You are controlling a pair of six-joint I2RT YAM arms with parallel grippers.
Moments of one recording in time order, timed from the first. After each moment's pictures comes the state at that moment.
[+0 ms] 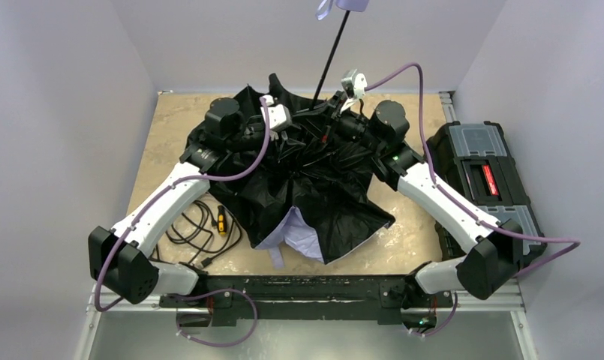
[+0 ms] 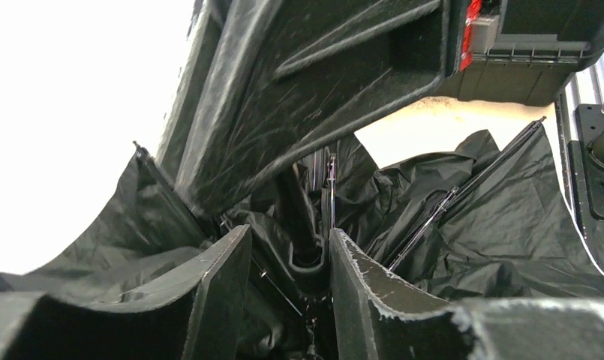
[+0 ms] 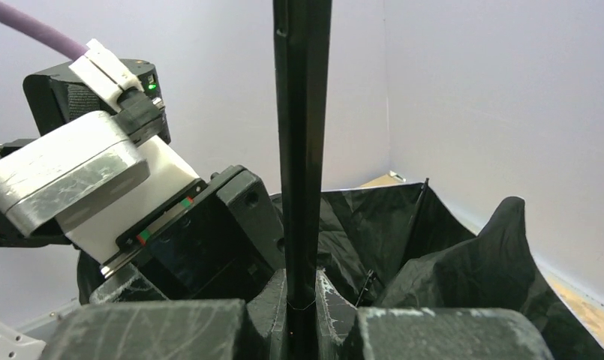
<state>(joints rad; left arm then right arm) -0.47 1.33 1.21 -0.06 0.73 0.30 0.57 1.37 1.22 0.35 -0.51 0.27</state>
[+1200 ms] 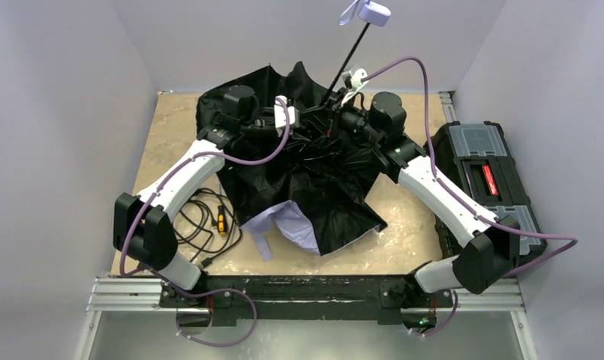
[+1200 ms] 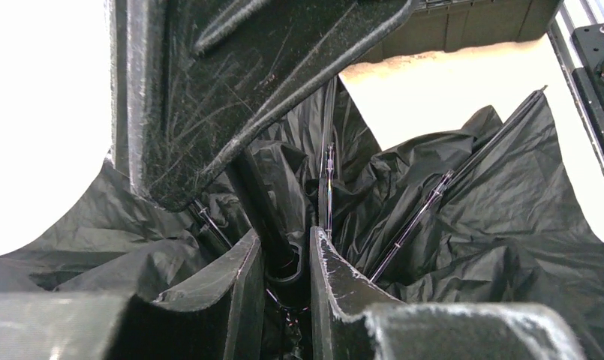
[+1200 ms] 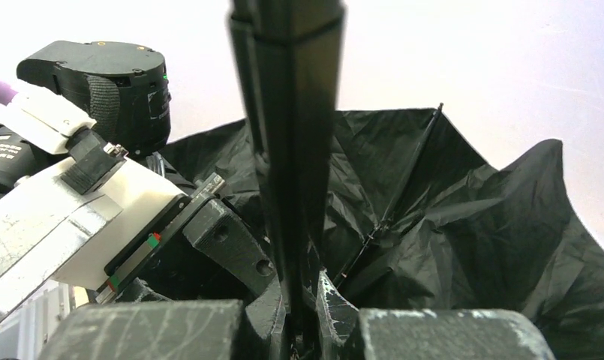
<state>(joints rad) -0.43 1.58 1.36 -0.18 0.91 0.59 0.52 1.40 1.28 0.16 -0.42 0.24</state>
